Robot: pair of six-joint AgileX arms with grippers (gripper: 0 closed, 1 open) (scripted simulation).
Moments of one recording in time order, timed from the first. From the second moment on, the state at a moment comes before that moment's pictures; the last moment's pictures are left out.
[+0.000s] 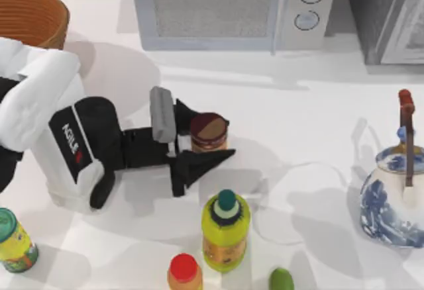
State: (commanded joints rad) left arm -0.34 2.53 0.96 1.54 1.14 0.02; right arm 0.00 0.00 0.00 0.00 0.00 0.00
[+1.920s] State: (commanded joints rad) left arm 0.35 2.02 1.30 0.76 1.34 0.06; right arm 0.00 0.00 0.00 0.00 0.00 0.00
